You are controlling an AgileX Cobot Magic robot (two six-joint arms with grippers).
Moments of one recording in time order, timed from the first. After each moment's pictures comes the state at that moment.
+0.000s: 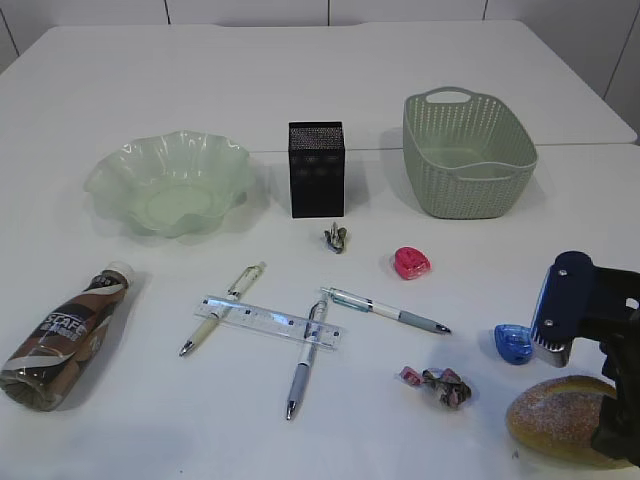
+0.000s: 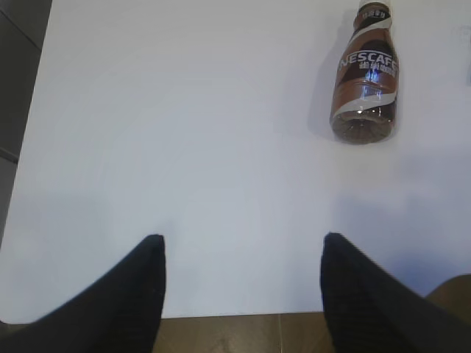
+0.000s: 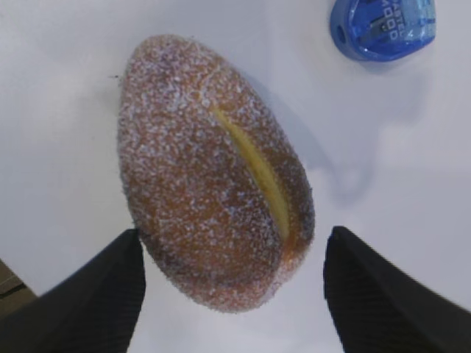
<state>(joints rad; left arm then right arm) 0.04 0.31 -0.66 0.12 1.22 0.02 0.21 1.46 -0.67 -0.08 0.75 -0.73</state>
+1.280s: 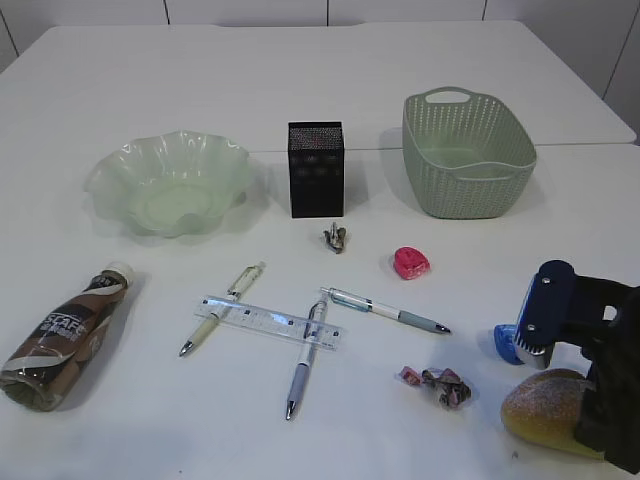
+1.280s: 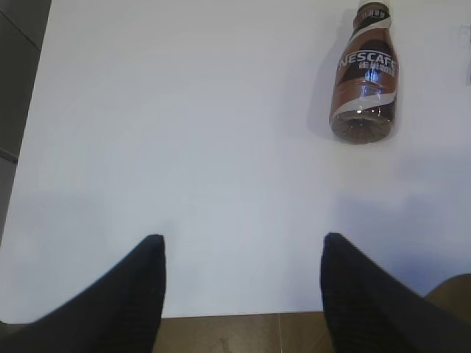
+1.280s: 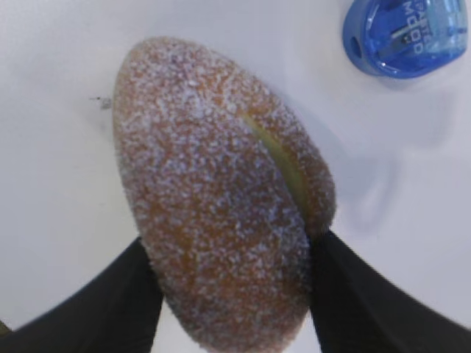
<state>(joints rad) 0.04 0.31 -0.66 0.12 1.22 0.02 0.21 1.55 -0.67 -0.06 0.67 -0.73</state>
